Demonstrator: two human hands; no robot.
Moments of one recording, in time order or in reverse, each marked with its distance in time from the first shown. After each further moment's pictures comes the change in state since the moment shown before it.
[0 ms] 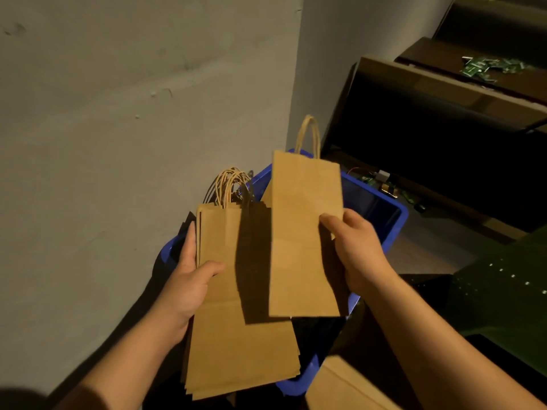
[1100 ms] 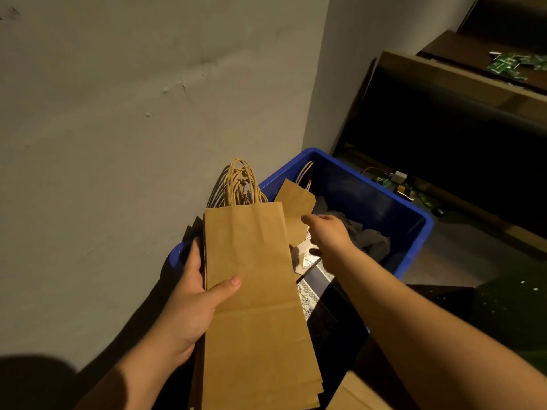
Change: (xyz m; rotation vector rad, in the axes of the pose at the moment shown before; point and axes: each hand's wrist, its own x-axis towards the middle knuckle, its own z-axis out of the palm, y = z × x) left_hand 0.001 -0.016 -0.010 -0.071 -0.002 -0.029; right_hand 0.072 0.018 0.064 -0.144 0.010 0.245
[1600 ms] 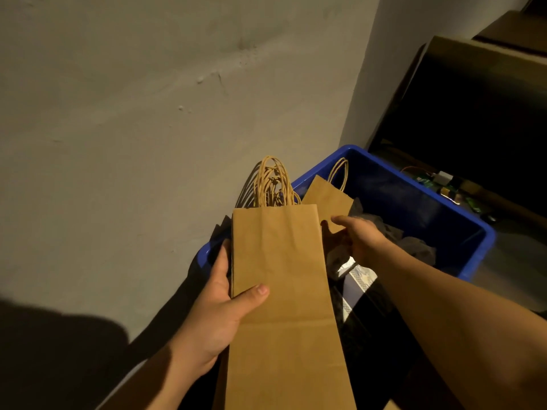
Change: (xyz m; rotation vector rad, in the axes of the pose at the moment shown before) left_hand 0.005 -0.001 -0.006 -0.042 -0.006 -0.051; right_hand 0.099 0.027 0.005 0.086 -0.194 0.118
